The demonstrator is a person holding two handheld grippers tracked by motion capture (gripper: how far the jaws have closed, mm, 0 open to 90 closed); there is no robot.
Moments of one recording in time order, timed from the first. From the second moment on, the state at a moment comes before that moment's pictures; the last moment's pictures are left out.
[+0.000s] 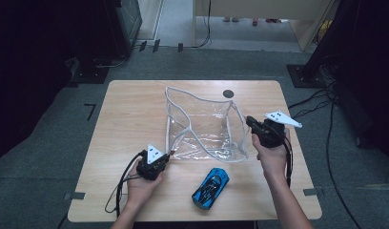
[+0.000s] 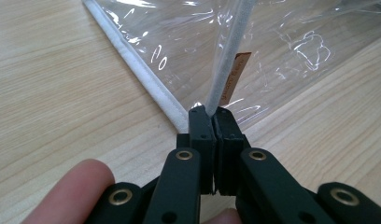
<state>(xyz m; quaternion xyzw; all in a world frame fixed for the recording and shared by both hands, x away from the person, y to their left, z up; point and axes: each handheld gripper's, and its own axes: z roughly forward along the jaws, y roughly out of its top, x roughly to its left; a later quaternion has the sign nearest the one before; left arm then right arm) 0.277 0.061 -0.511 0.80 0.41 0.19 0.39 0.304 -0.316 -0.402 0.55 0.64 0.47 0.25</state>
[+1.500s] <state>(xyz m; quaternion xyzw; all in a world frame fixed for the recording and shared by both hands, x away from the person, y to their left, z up) 0.213 0.095 -0.512 0.77 0.44 0.17 0.42 0.171 -0.300 -0.494 0.59 0.67 0.41 0.22</state>
